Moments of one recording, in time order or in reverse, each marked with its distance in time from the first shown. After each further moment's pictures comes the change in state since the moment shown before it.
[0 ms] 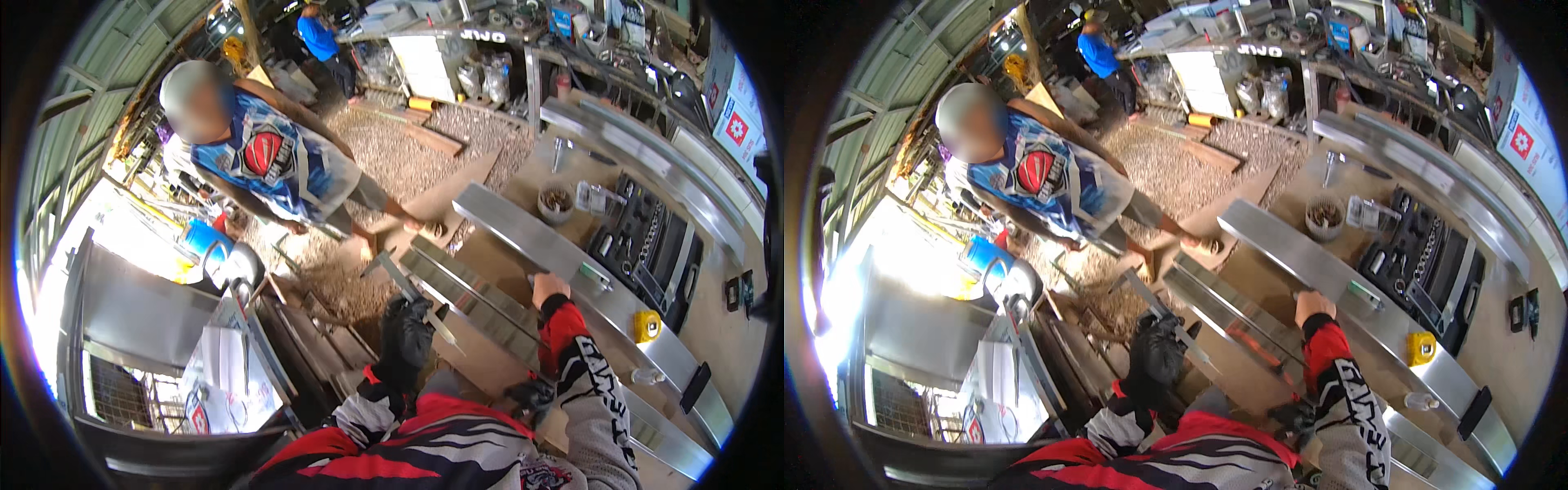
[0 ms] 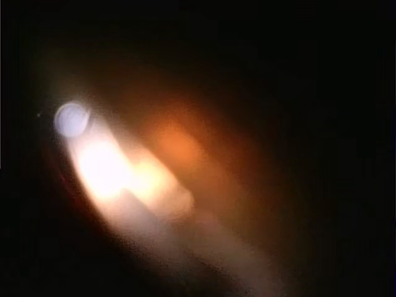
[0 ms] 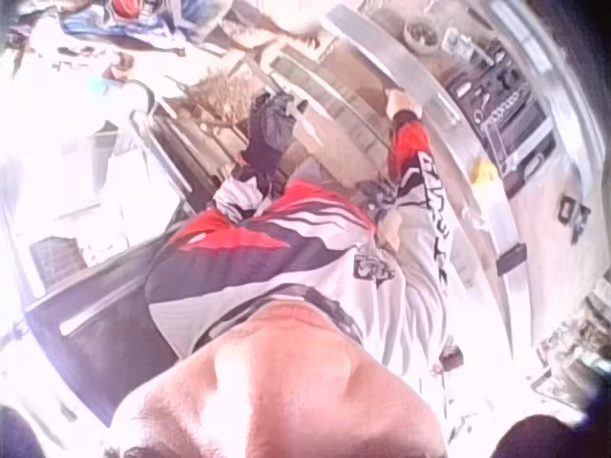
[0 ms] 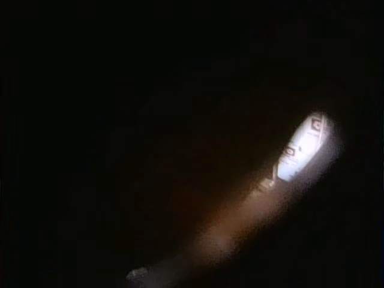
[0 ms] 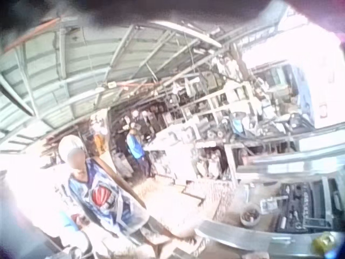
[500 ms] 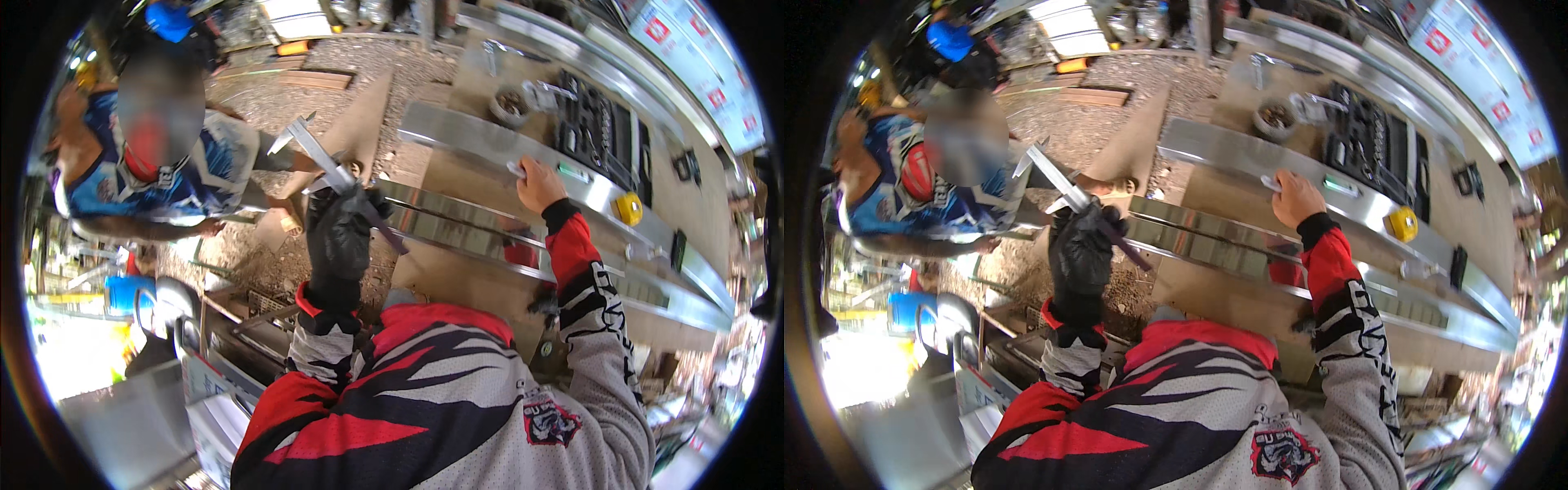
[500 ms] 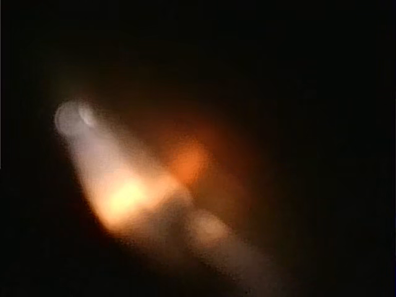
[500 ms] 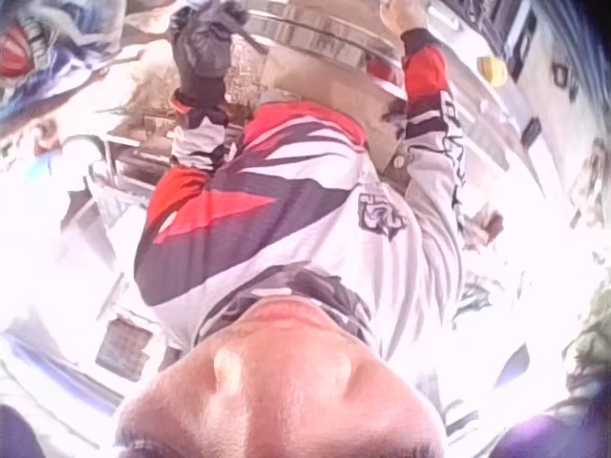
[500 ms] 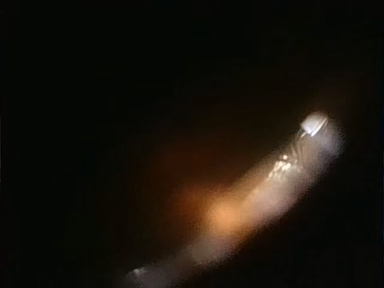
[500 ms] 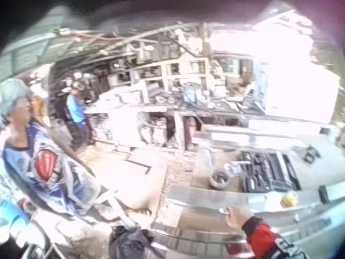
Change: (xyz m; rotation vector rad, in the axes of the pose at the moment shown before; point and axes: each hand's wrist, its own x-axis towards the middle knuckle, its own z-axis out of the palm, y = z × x) left_hand 0.178 0.024 -0.071 -0.711 -0.392 -0.282; right_hand -0.014 -0.048 -0.039 0.190 0.494 0.010
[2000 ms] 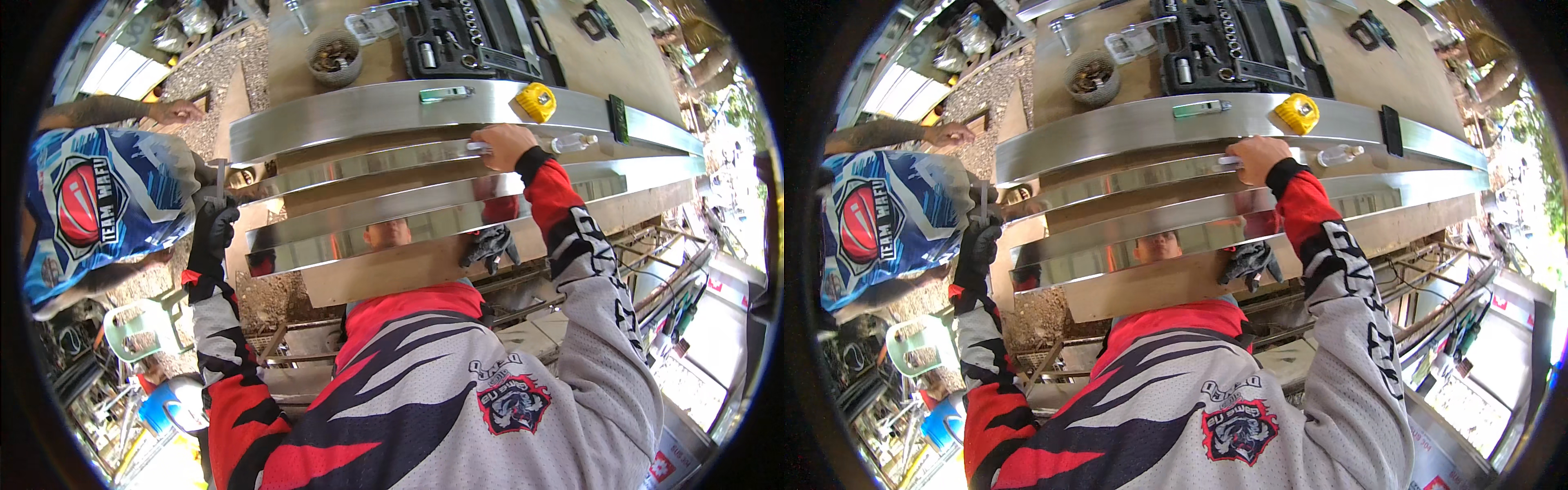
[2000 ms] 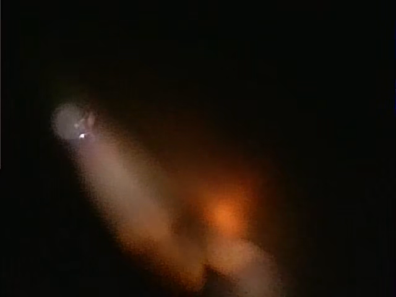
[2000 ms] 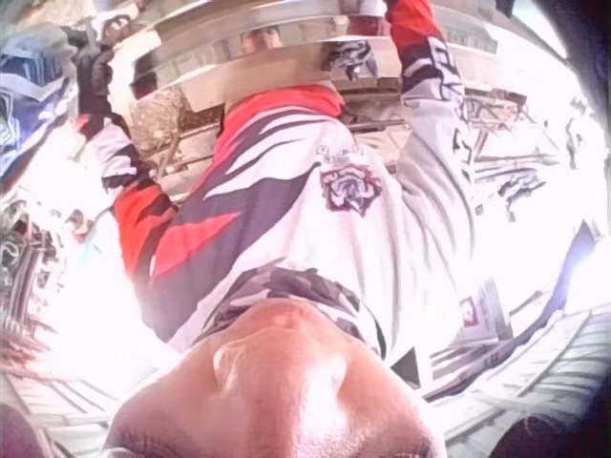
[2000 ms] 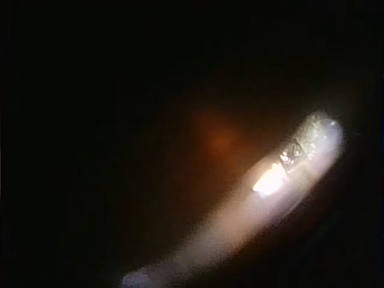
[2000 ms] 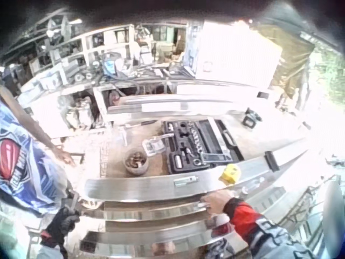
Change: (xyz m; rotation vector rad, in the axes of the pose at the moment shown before) left_hand 0.196 -0.068 -0.081 1.024 -0.307 -0.539; right_hand -0.094 0.147 -0.058 -0.266 -0.429 0.221
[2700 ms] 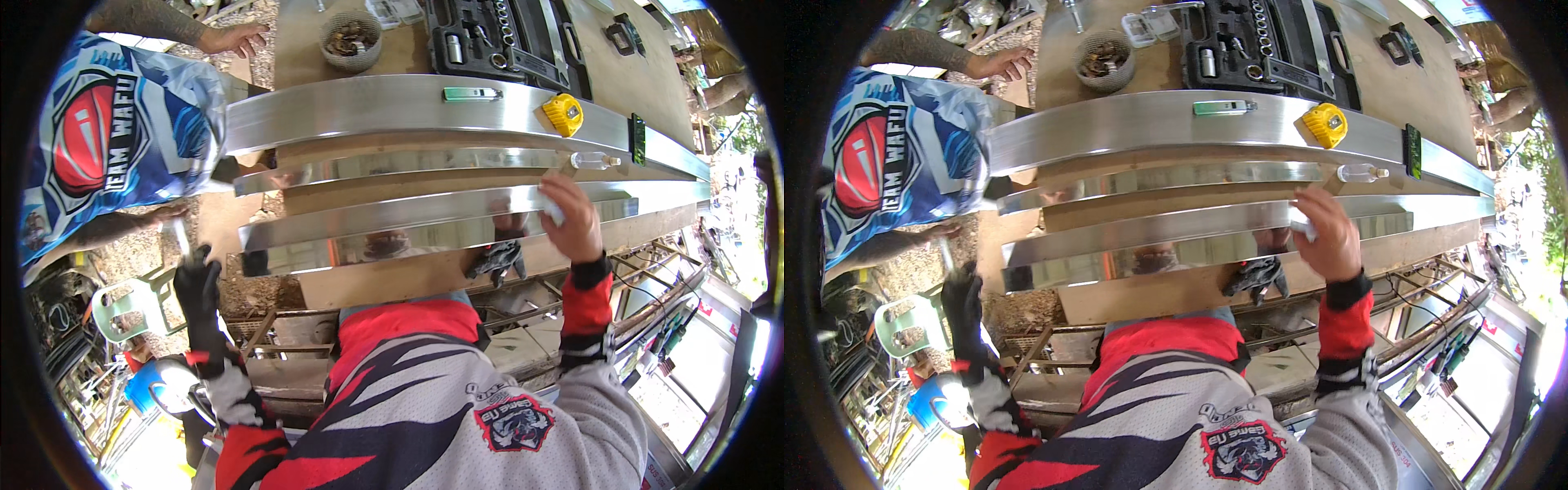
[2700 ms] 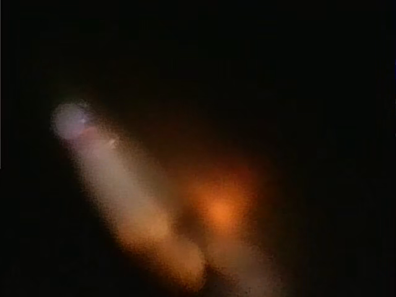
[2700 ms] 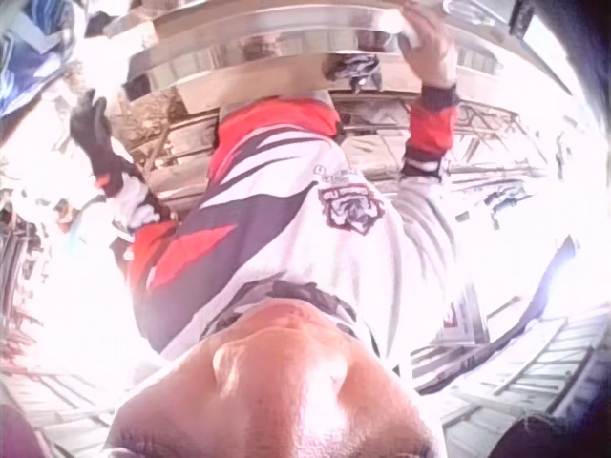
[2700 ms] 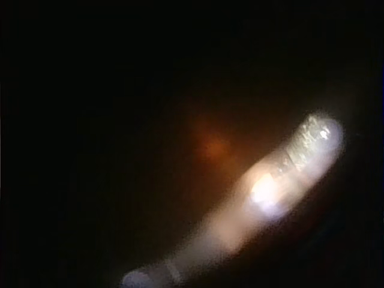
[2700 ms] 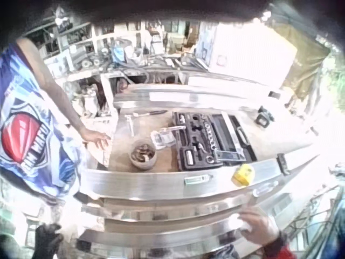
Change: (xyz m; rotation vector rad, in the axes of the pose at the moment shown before) left_hand -0.121 -0.023 -0.016 0.410 0.362 0.216; right_hand -0.128 -0.025 -0.013 0.307 0.446 0.040
